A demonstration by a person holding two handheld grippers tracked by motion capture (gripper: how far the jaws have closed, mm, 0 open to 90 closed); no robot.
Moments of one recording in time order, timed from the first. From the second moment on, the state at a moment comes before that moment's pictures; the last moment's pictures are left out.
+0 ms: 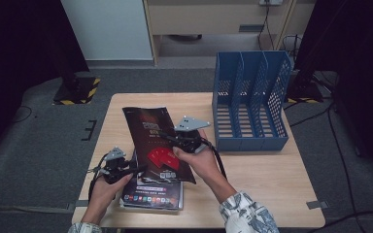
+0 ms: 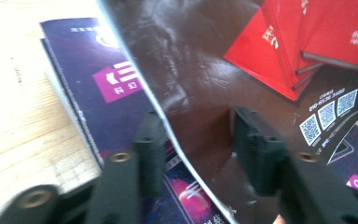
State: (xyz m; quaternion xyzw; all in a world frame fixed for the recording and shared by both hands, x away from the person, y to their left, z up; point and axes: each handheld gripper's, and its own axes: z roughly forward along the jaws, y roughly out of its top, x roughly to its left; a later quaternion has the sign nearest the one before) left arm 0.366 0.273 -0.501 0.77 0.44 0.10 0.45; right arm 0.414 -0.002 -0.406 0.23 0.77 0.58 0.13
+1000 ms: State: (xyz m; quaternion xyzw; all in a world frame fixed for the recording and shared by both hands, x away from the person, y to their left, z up) left arm 0.360 0.284 -0.478 0.76 0.44 0.17 0.45; right arm 0.415 -0.018 -0.404 0.24 0.76 0.59 0.13
